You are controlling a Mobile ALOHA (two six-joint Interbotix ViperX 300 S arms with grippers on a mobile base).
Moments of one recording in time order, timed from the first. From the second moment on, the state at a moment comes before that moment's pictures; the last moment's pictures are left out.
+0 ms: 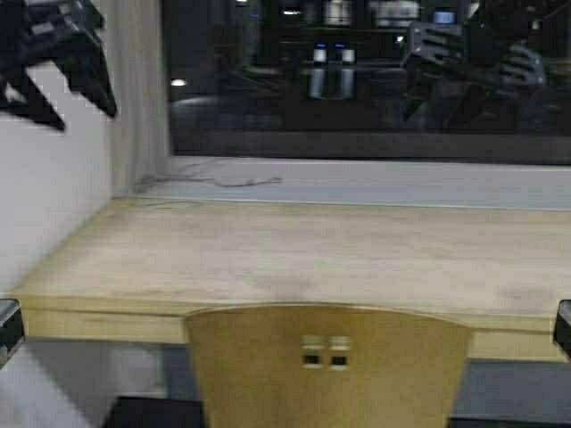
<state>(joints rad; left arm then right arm) -0.33 -0.87 1.19 -0.30 0.36 0.08 0.32 -0.24 0.90 0.14 0.05 0.06</state>
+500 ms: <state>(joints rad) -0.33 -0.94 1.19 -0.23 0.29 0.06 0.34 -0.31 0.90 0.09 0.08 0.05</state>
